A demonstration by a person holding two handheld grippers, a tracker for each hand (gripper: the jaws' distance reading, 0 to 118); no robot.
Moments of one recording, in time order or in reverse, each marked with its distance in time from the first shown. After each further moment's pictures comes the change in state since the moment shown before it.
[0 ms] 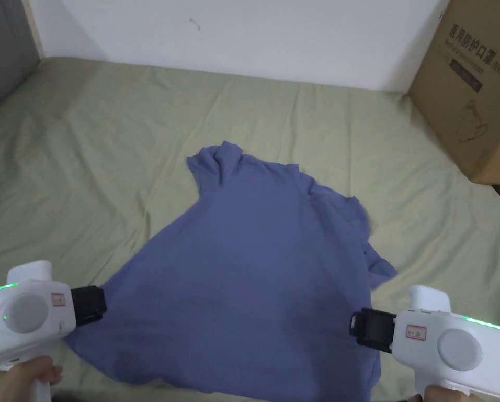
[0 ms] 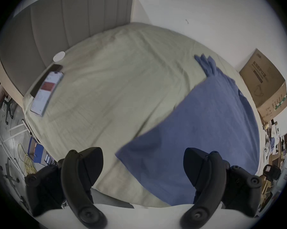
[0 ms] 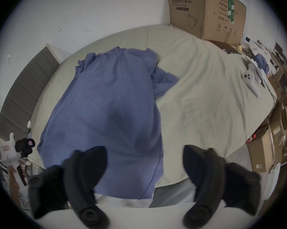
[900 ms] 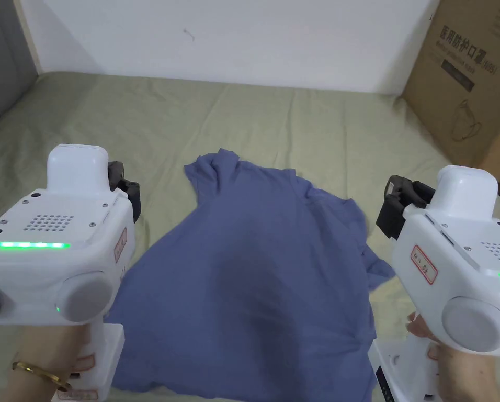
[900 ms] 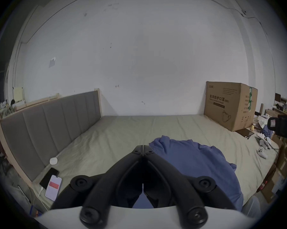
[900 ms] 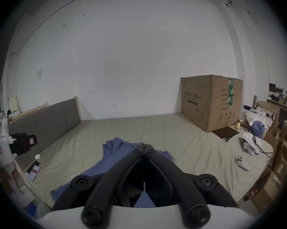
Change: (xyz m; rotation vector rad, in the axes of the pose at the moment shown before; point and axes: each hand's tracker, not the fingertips) left arm 0.106 0.027 0.129 0.742 -0.166 -0.318; right arm -0.076 0.048 0.122 0.761 0.076 0.129
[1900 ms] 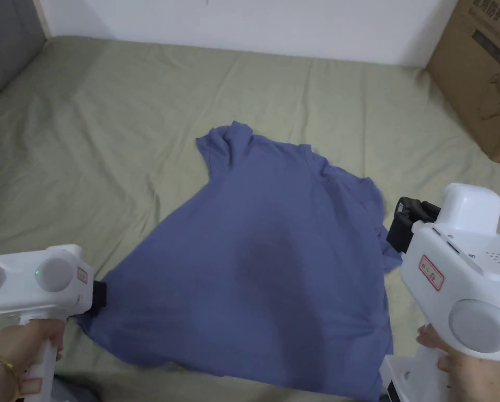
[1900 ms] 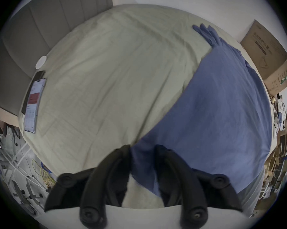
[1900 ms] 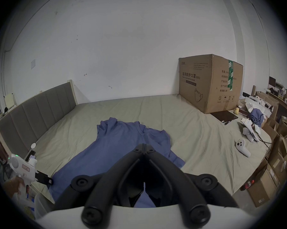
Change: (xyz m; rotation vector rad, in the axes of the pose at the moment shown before) left arm -0.093 -0.158 -0.101 -0.974 0.089 0.148; right arm 0.008 -0.037 -0.024 -0.174 -0.042 0.007
